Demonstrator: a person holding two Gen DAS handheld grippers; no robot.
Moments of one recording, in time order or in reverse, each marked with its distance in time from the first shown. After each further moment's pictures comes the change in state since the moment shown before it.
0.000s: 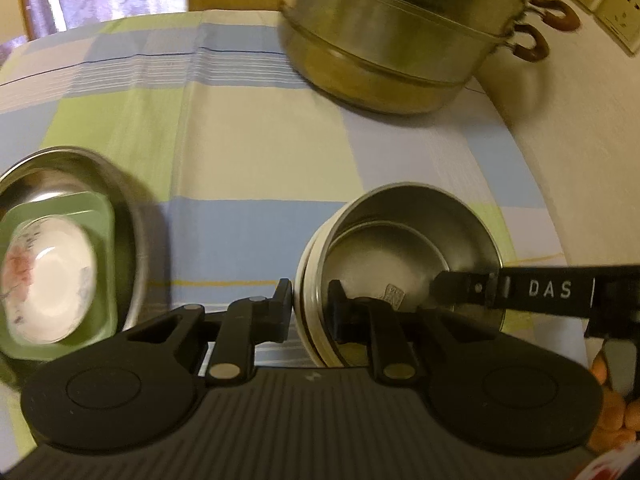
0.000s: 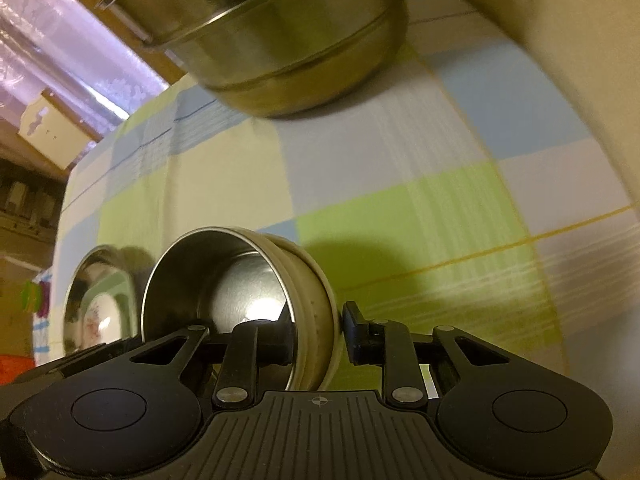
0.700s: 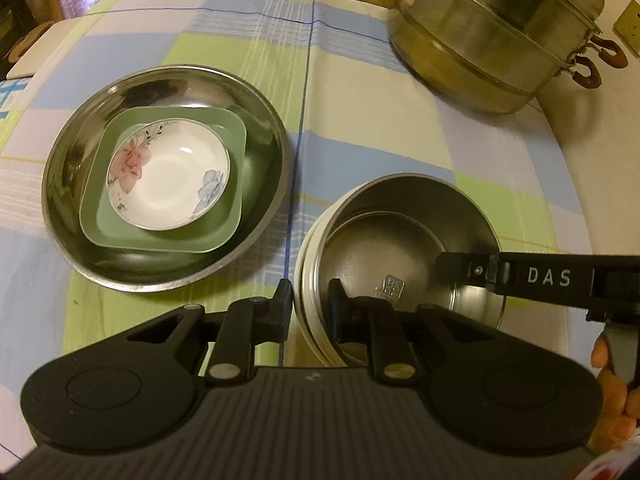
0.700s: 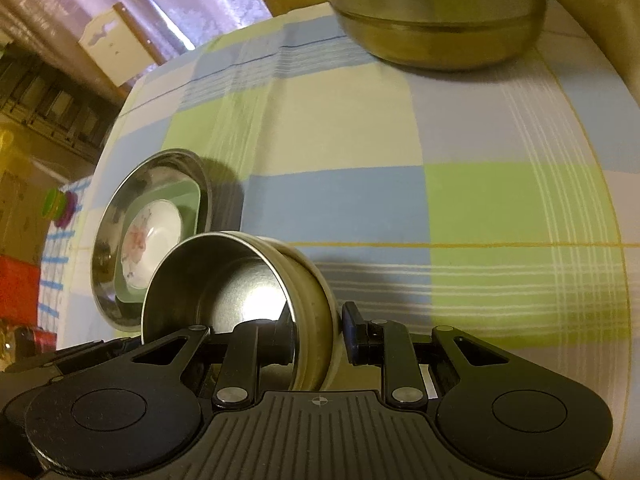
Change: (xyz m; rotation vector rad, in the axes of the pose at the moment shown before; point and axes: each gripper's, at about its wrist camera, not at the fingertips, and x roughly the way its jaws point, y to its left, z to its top) left arm -0.043 0.065 -0.051 -0.171 0.017 0.082; right arm 0.018 0.073 -0.045 -0.254 0.067 0.049
